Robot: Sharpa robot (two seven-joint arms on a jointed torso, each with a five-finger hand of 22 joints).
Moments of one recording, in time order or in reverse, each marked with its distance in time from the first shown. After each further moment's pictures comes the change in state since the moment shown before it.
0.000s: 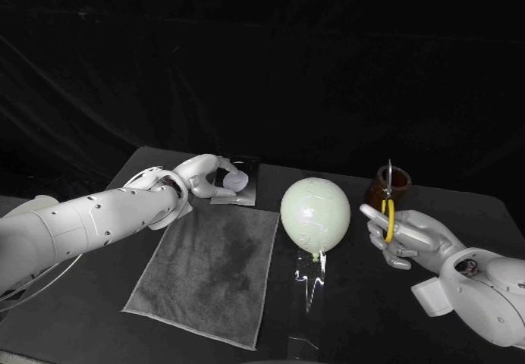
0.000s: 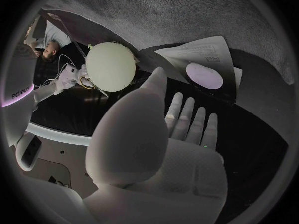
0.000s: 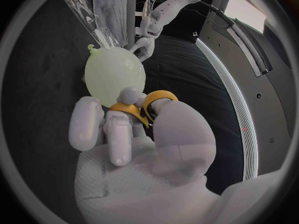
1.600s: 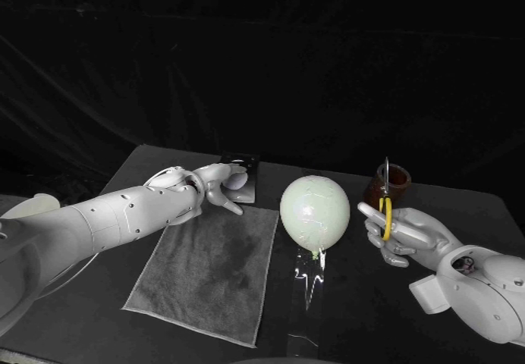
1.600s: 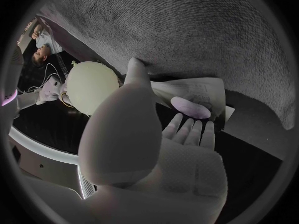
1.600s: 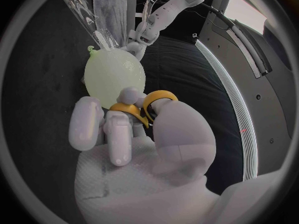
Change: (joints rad) left arm -0.015 0.147 0.006 -0.150 -0.127 0.181 -0.214; left_hand -0.102 -0.090 -0.248 0.025 0.004 -0.461 -0.050 -0.088 -0.114 -0.491 0.032 -0.016 -0.022 -0.279 -0.058 -0.008 -0.055 0.043 -0.102 -0.057 -0.039 -0.009; right arm -0.001 0.009 0.000 -0.002 -0.011 0.002 0.000; right_hand 0.000 0.000 0.002 0.002 0.000 0.000 0.000 0.000 0.000 0.000 0.000 0.000 0.000 0.000 0.000 -0.002 -0.001 -0.002 0.000 0.000 0.000 0.000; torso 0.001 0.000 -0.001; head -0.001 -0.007
